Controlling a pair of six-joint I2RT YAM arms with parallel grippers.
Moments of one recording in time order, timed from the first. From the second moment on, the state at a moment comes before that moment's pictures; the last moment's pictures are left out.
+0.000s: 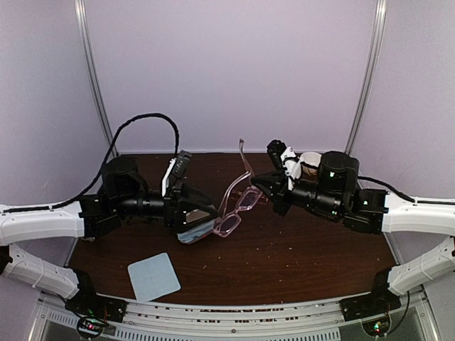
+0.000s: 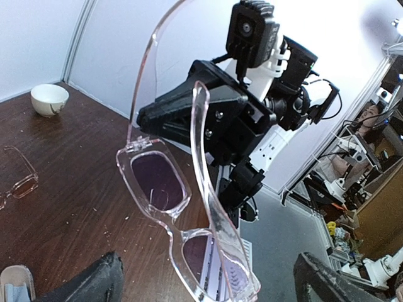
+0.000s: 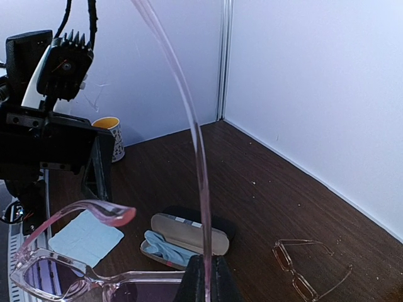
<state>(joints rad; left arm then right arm) -0.91 1.18 0.75 0.33 0.60 -0.46 1.00 1.19 0.86 0.21 0.04 -0.03</state>
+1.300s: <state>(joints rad) -0.91 1.10 0.65 0.36 0.55 -0.46 1.04 1.18 0.86 0.24 -0.01 -0.12</state>
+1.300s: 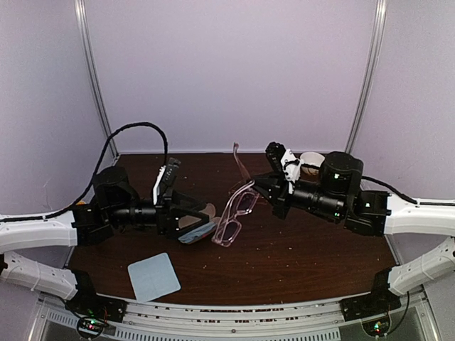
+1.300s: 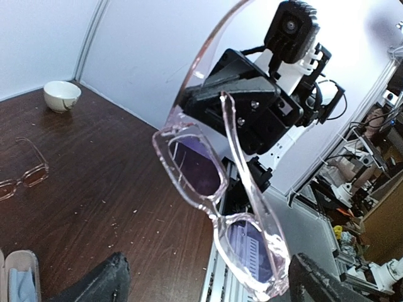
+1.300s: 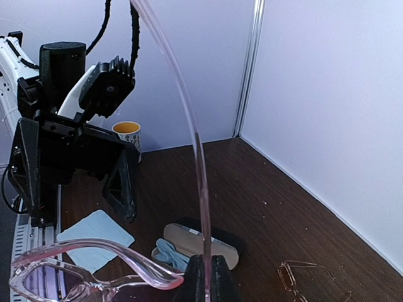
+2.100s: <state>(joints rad) -0.87 1.27 0.69 0.41 0.56 -0.51 1.07 1.19 0.75 0.44 -0.27 -0.11</state>
